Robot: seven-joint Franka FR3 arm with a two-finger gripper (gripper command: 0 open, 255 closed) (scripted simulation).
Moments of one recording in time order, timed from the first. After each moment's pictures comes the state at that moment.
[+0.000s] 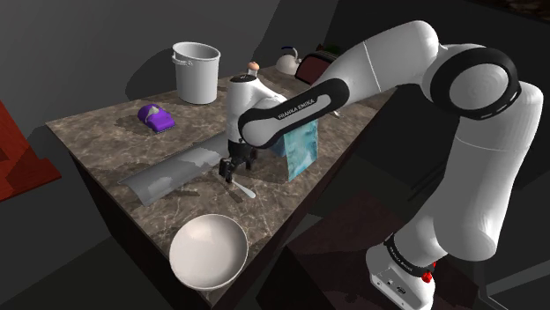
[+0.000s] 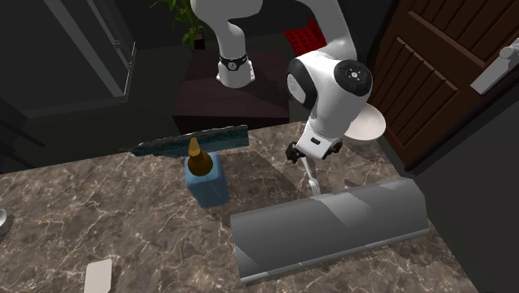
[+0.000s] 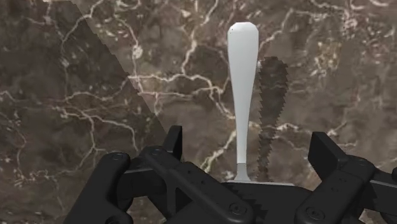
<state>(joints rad) 0.27 0.42 0.24 -1.96 -0.09 2.25 0.36</state>
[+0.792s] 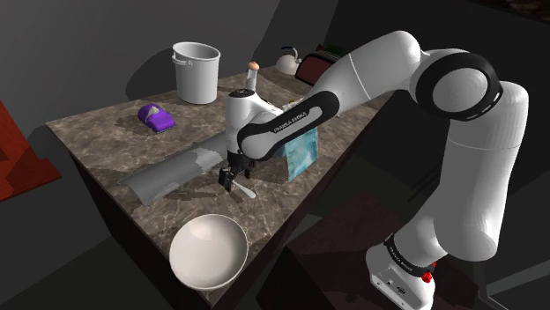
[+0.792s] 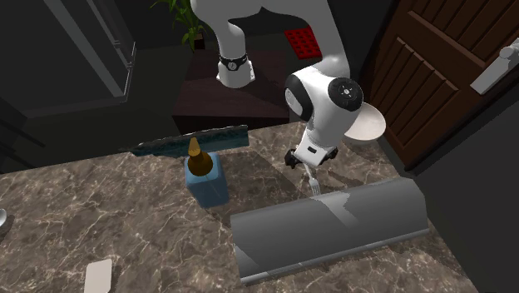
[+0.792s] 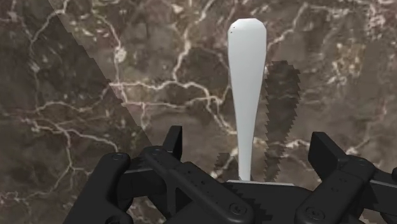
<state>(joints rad) 0.28 0.49 0.23 -1.98 -0.11 2.33 0.37</state>
